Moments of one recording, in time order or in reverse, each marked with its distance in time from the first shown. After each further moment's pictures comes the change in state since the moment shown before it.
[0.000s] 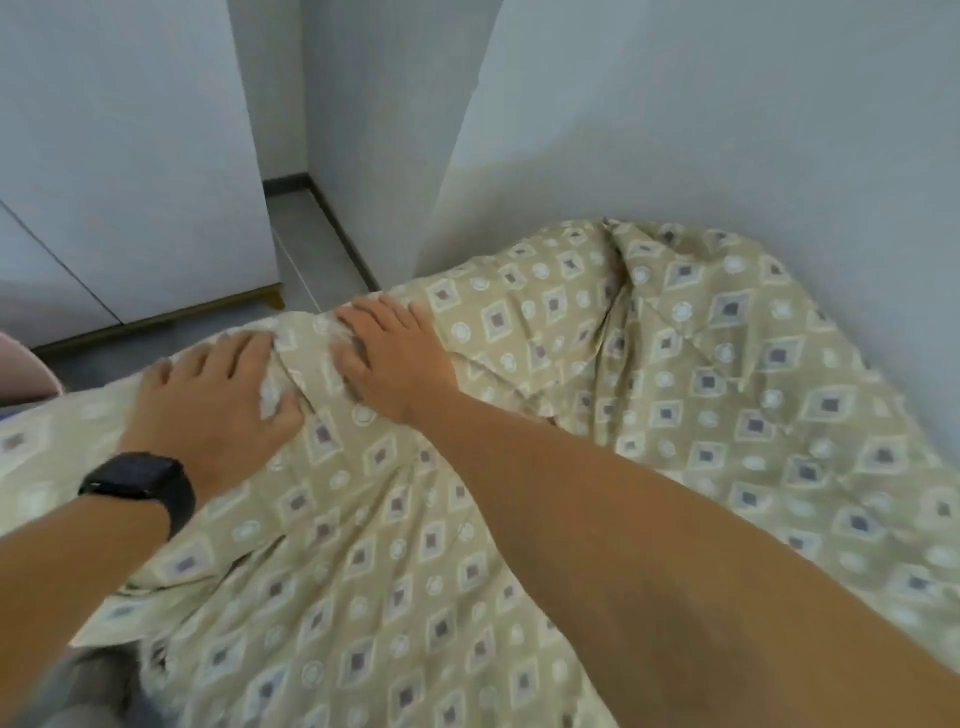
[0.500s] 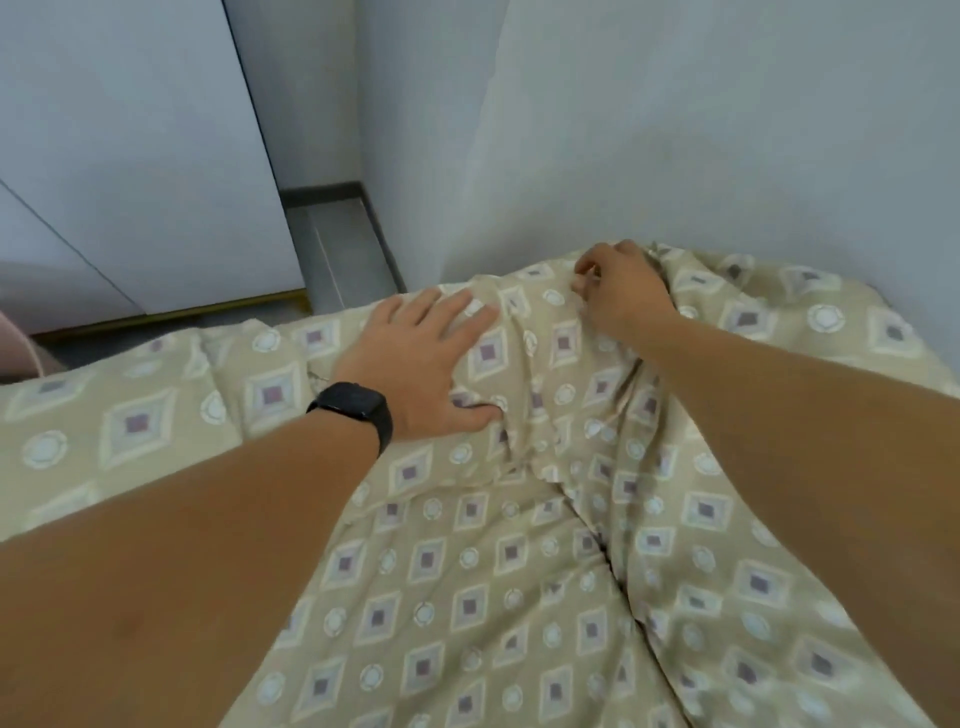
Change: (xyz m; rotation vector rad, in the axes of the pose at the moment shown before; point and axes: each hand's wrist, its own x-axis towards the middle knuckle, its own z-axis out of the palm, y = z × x) left_hand 0.132 0.189 0.035 0.081 0.076 0.296; right_hand 0.052 0.261 -0.121 -0.064 0.094 0.310
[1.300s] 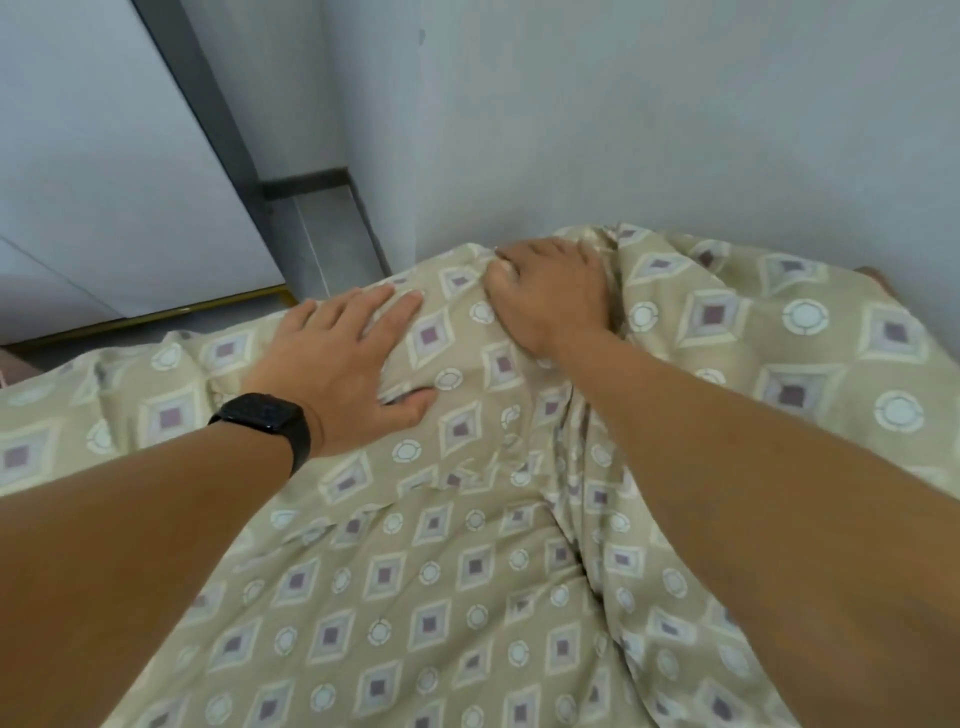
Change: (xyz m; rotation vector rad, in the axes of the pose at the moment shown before) left_hand 0.016 0.005 -0.001 0.040 0.011 -0.152; right_hand 0.012 -0.003 0.034 -0.041 0.117 -0.170
